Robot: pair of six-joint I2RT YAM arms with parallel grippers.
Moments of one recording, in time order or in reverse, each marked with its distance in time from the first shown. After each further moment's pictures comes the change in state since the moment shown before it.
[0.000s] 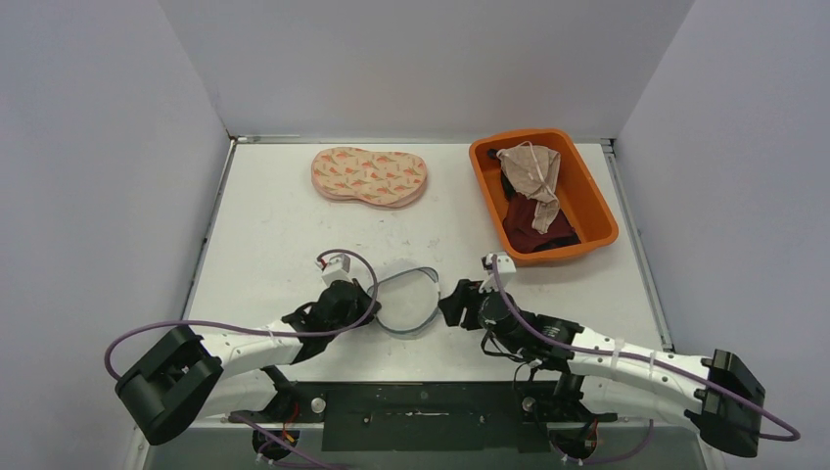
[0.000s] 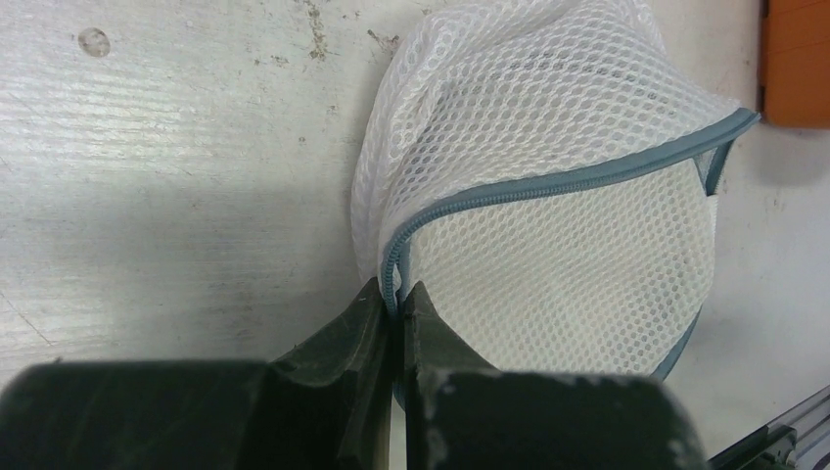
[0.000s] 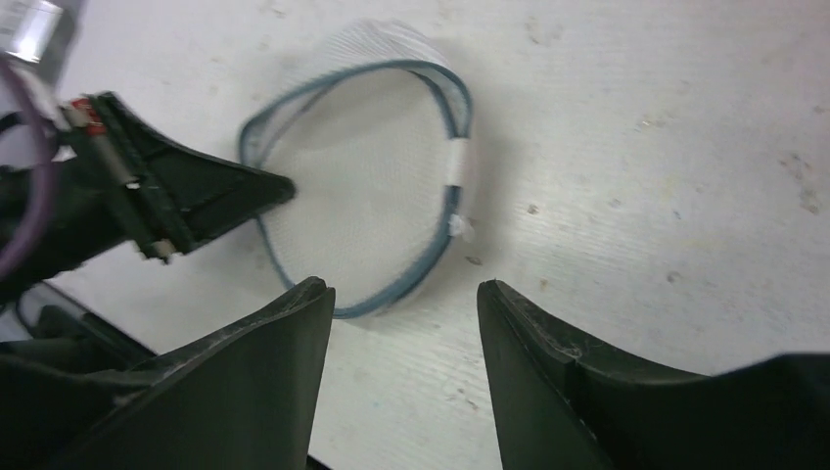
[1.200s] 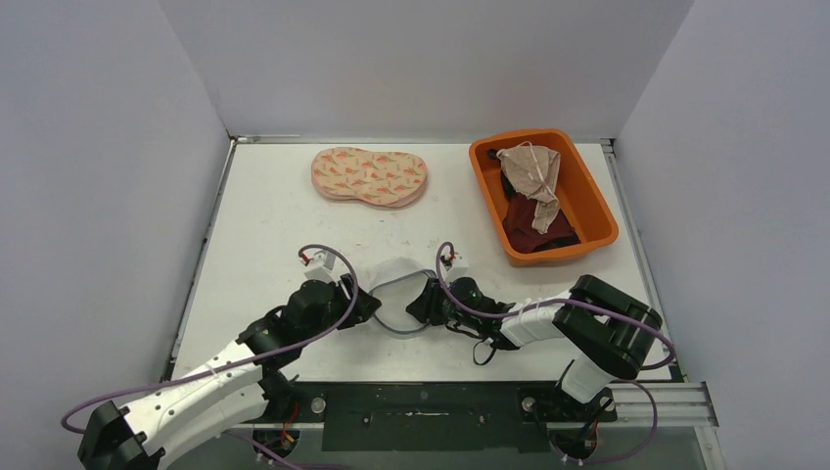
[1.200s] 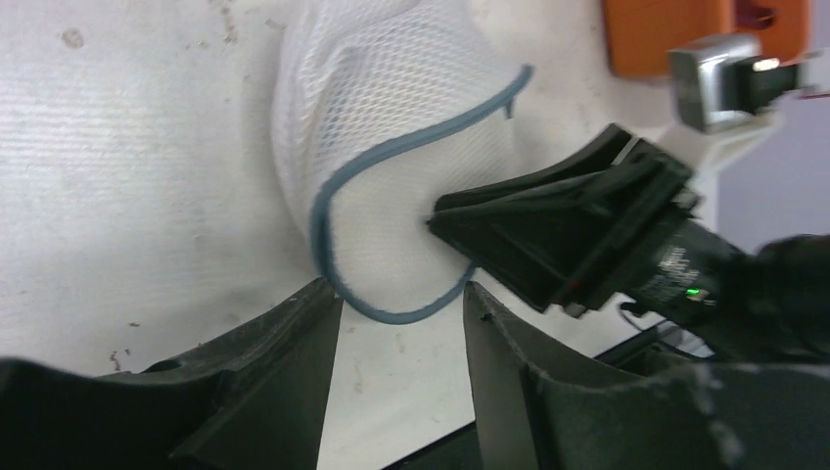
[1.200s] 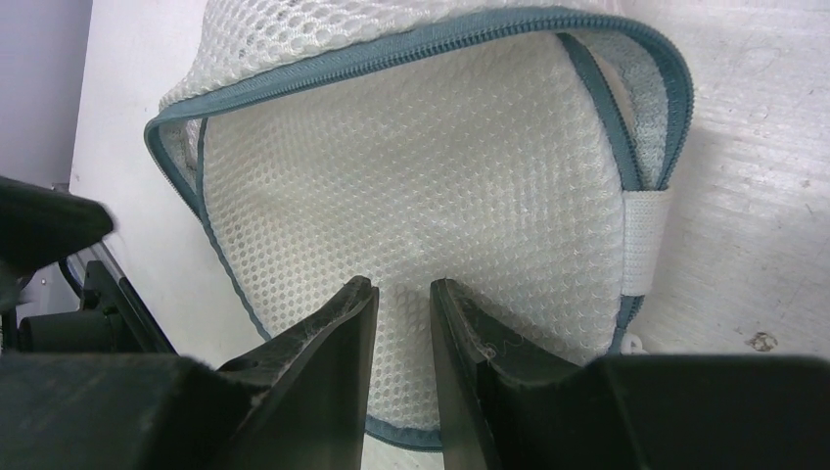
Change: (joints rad) left arm -0.007 -0.445 0.084 -0.446 0.088 0.019; right arm -0.144 0.671 0.011 0.728 -0.444 0.041
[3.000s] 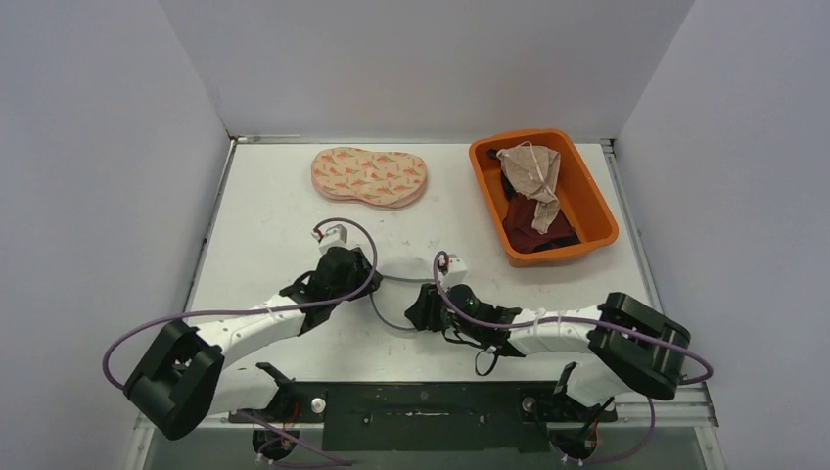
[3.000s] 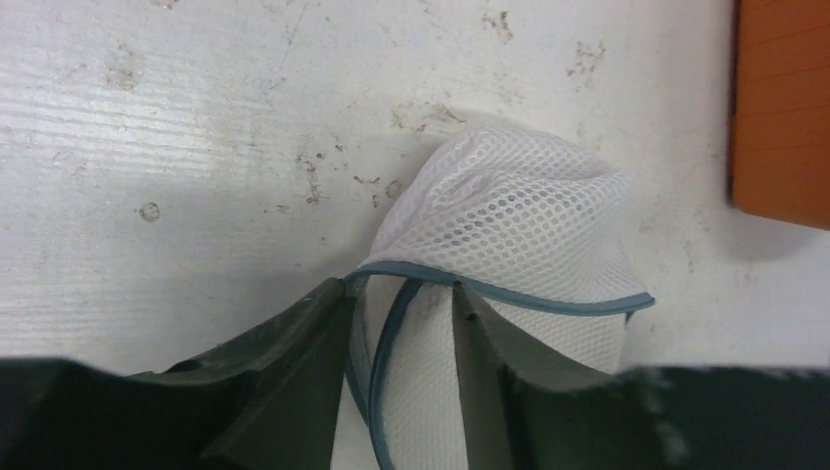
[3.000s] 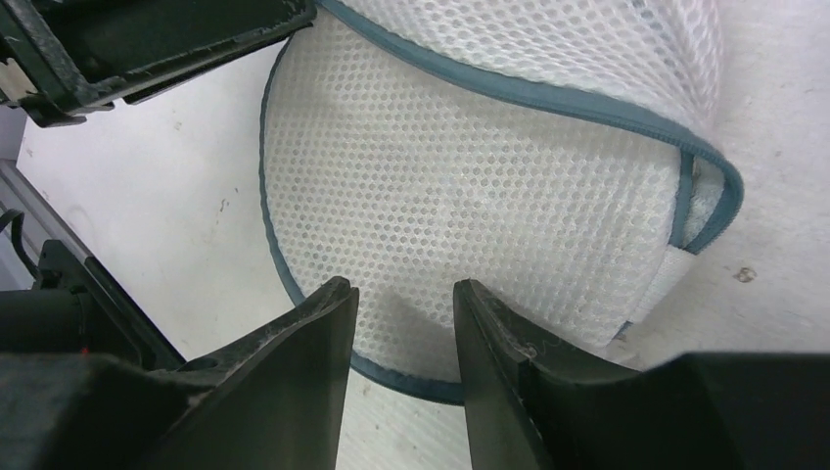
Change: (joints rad) left arm 0.150 0.533 0.150 0.270 -0.038 0.067; right arm 0.112 -0.124 0.033 -0.185 0.160 -0.055
